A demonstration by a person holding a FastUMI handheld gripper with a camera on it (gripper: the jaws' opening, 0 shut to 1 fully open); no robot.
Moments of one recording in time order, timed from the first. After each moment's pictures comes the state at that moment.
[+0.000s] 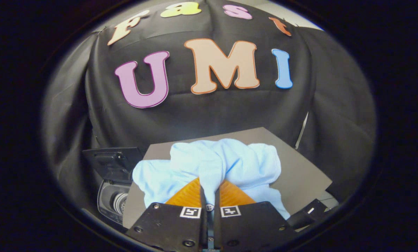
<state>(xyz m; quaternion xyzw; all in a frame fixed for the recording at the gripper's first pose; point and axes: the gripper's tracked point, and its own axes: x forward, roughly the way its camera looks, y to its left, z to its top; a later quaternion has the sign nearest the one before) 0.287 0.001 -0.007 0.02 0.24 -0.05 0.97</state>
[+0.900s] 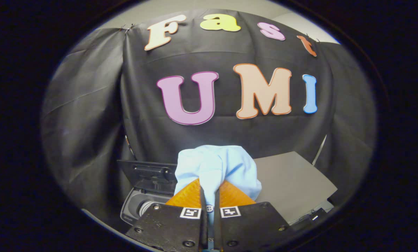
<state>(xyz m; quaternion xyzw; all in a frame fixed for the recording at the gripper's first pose) 0.280 0.159 0.061 0.01 0.19 0.04 0.98</state>
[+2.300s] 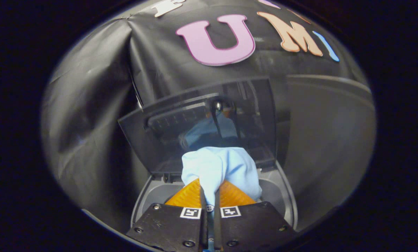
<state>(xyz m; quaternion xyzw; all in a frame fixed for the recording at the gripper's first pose) 0.334 0.354 -0.231 0.10 0.28 0.10 0.95</state>
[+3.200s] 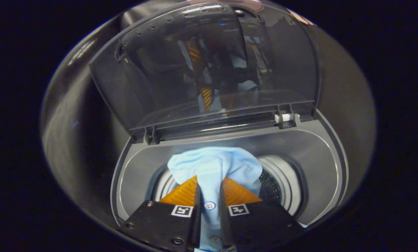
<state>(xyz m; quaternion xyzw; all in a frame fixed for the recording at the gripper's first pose) 0.310 0.394 -0.317 0.09 0.42 0.10 0.90</state>
